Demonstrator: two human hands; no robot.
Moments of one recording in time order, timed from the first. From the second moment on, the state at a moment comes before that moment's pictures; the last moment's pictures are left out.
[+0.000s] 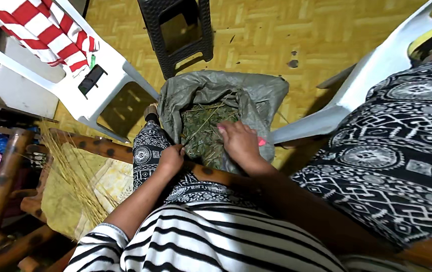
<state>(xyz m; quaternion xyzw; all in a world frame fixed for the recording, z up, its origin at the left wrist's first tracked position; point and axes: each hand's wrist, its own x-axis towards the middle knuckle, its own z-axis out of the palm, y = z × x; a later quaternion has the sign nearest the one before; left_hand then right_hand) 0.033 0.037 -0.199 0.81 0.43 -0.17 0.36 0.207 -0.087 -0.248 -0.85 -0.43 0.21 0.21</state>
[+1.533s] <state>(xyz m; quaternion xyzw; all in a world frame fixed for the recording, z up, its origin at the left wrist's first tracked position) 0.036 0.033 -0.205 0.75 0.41 -0.19 0.48 0.191 -0.080 -0.253 -0.61 -0.05 0.62 0.49</state>
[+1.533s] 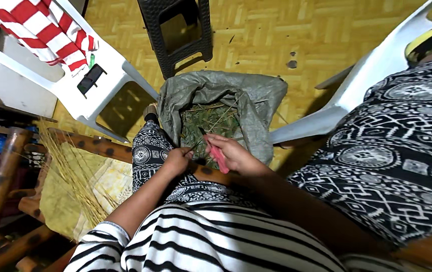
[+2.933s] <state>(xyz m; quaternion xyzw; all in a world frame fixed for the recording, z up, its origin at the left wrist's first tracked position) 0.037 0.032 -0.204 0.84 0.40 -0.19 0.31 0.178 -0.087 -0.225 -0.79 -0.47 0.34 0.19</state>
